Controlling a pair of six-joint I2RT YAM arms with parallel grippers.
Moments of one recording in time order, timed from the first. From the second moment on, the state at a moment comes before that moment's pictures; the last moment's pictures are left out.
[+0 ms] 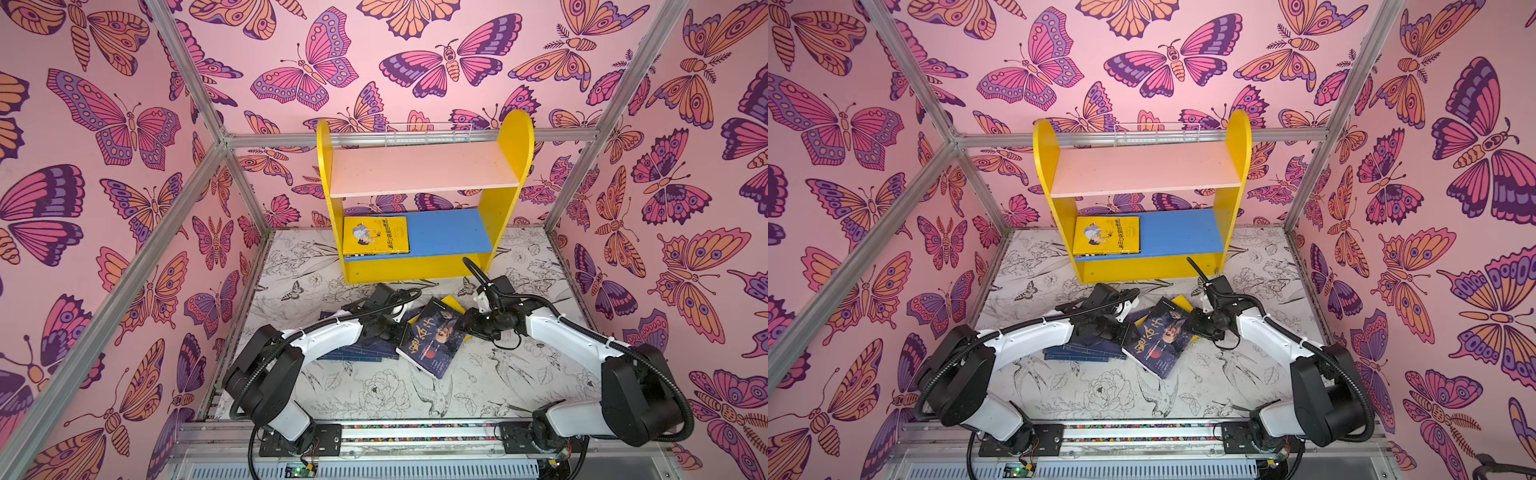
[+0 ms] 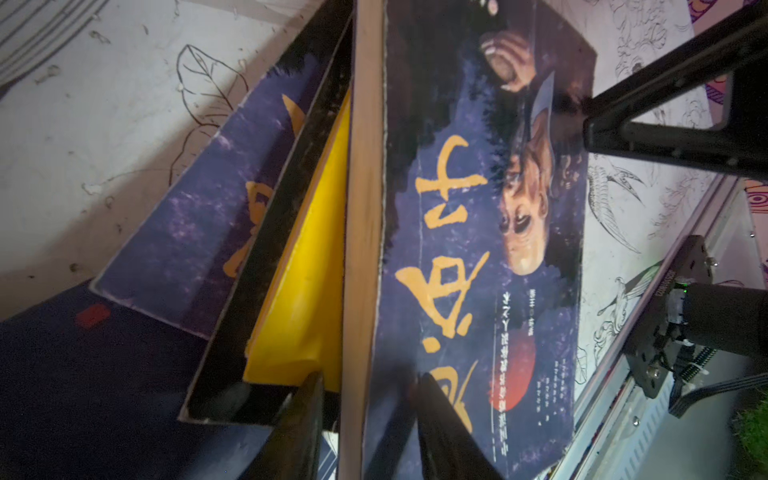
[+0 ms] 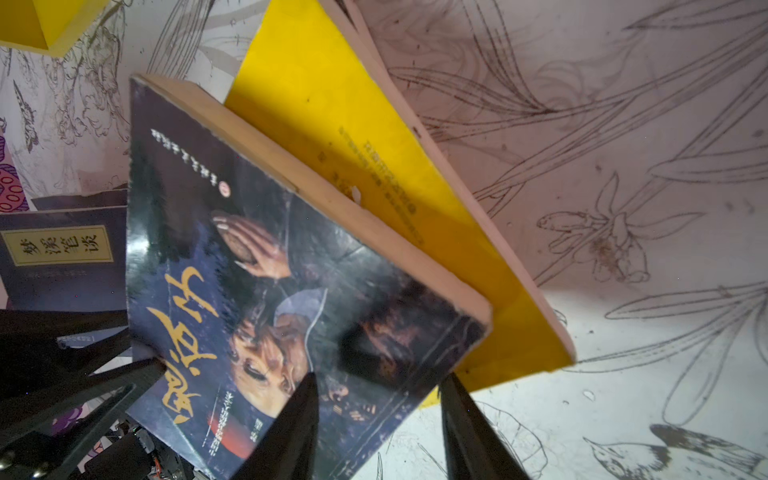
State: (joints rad) left arm -0.69 1.59 0.92 -0.35 0.33 -0.30; right arm 0.38 1.40 0.81 -0.54 -0.32 0.60
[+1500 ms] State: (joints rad) left arm -0.69 2.07 1.44 -0.43 0.02 0.09; right arm 0.23 1.45 0.75 -0.23 -0.32 0.66
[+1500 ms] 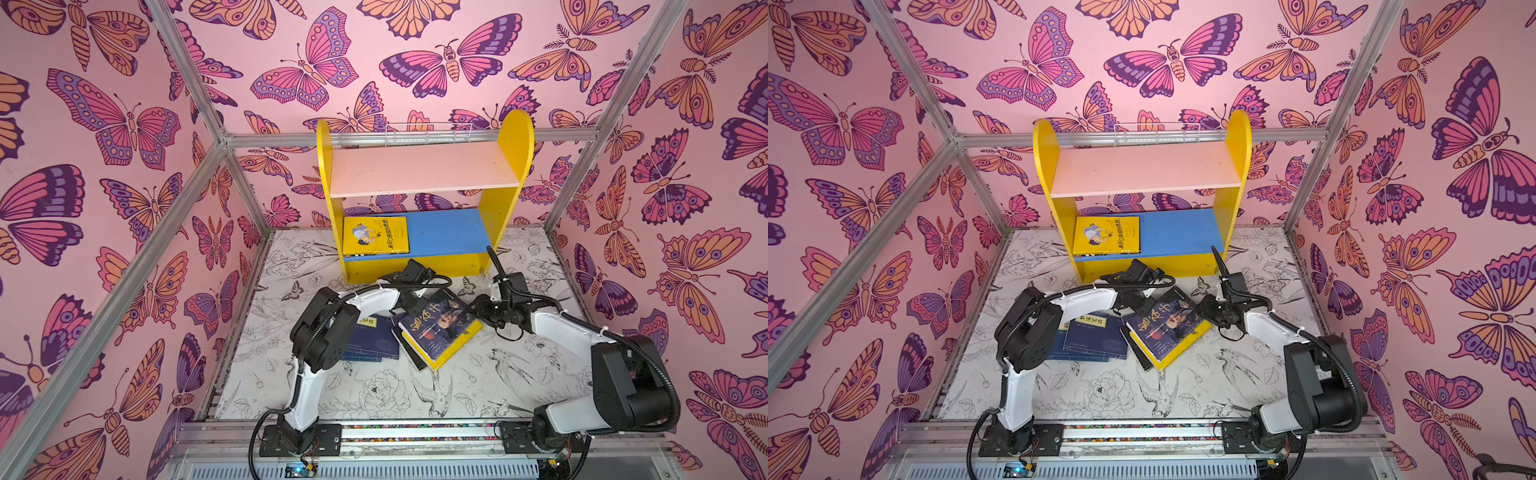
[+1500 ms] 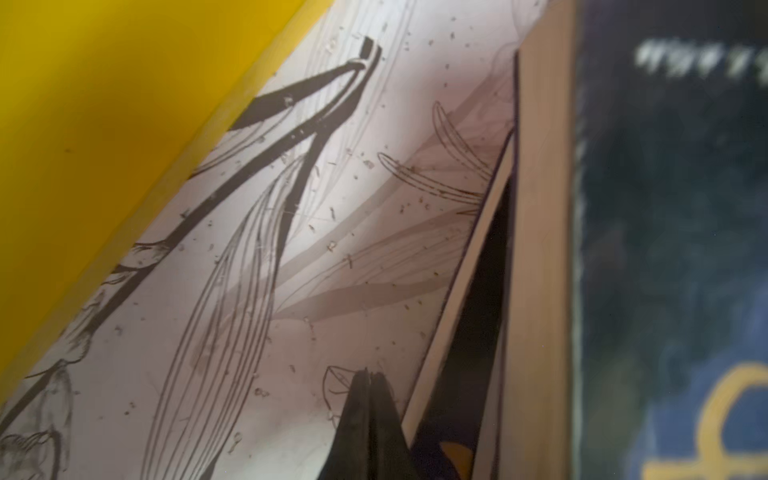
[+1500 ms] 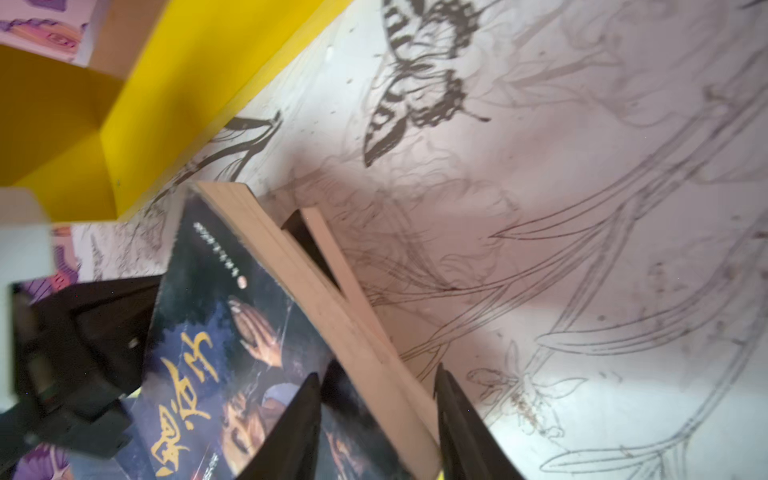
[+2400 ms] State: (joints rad) left arm -0.51 1.44 1.00 -0.46 0.39 -0.41; right arm 0.23 1.42 0.73 -0.22 -0.28 0.62
